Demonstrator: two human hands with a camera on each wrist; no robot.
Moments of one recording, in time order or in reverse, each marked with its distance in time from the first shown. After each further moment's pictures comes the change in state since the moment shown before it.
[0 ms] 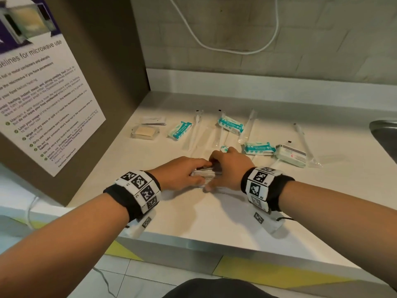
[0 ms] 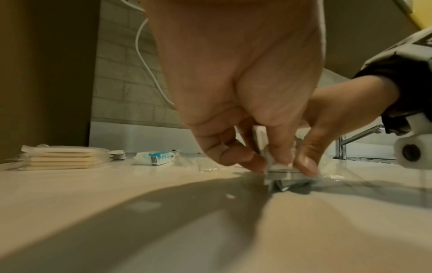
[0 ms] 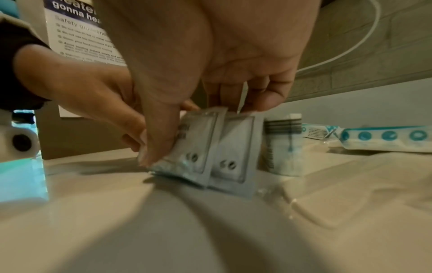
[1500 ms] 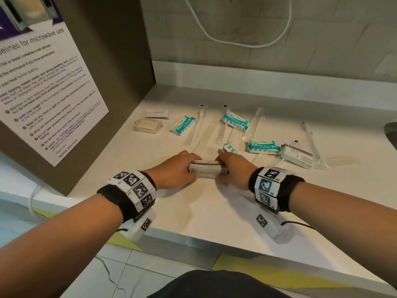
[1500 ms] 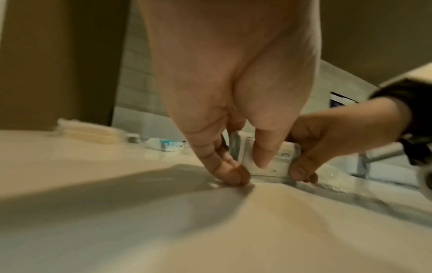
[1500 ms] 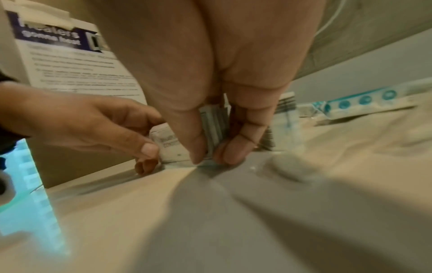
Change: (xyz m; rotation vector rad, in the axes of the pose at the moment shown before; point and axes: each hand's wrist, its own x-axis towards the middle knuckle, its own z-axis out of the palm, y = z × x) left_hand -0.007 0.001 0.008 -0.050 0.068 -0.236; right_hand 0.004 0.016 0.011 0.229 -0.110 -0.019
